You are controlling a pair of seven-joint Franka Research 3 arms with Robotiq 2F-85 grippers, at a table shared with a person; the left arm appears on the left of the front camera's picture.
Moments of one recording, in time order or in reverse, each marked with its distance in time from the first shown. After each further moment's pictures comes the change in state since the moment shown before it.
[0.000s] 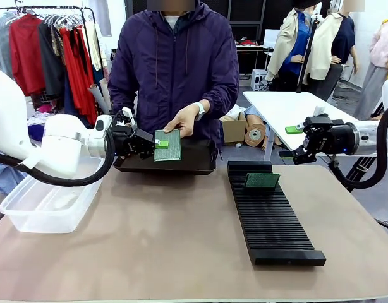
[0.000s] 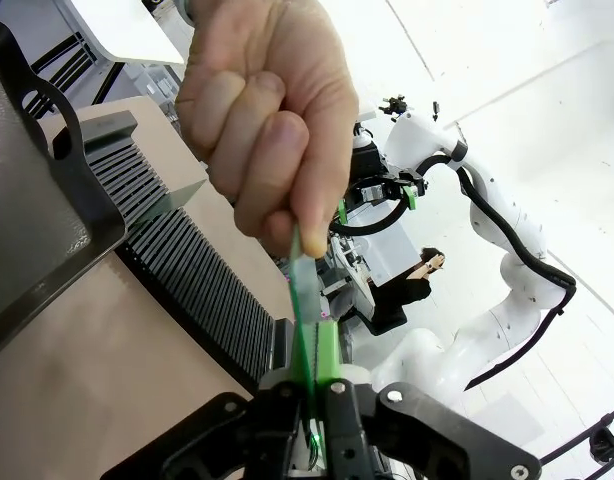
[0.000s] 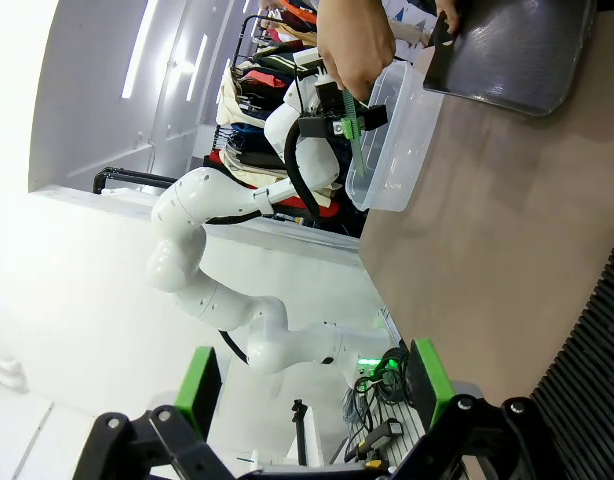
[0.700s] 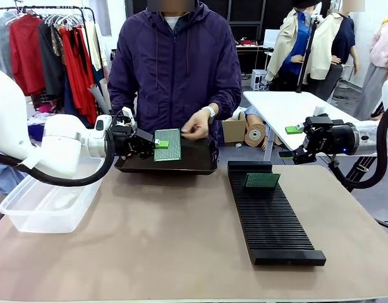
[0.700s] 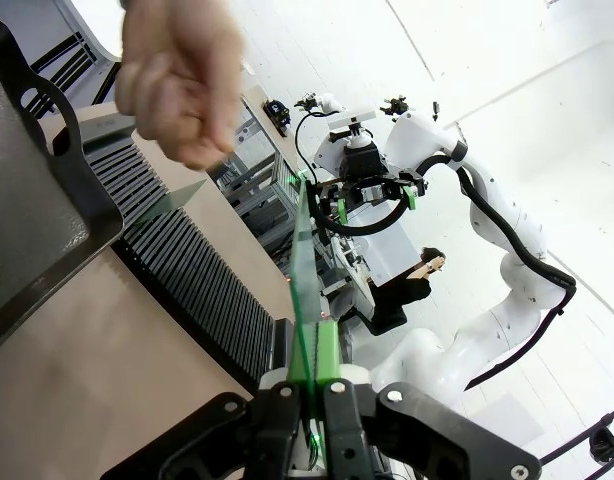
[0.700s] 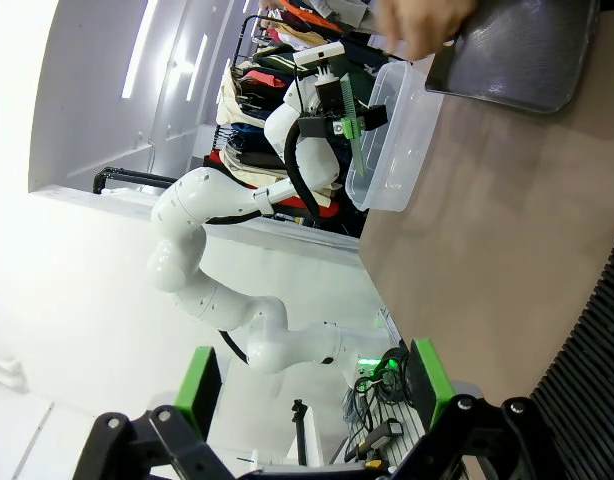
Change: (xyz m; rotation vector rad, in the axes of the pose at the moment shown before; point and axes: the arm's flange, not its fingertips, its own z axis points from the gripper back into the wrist) left arm 0.000 0.000 0.000 0.000 0.000 0.000; right arm 0.000 0.000 0.000 0.000 0.000 0.000
